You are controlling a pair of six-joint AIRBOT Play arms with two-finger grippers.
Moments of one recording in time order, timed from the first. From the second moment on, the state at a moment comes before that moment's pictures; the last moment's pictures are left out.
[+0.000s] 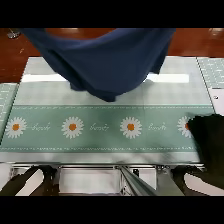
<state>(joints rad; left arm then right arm) 0.31 -0.96 1.55 0.41 -1.06 -1.13 -0.02 -1.26 2.10 -1.00 1.32 1.46</state>
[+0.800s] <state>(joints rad) 0.35 -0.63 2.00 1.07 -1.08 -1.38 -0.02 -0.71 2.07 -1.21 1.46 1.42</state>
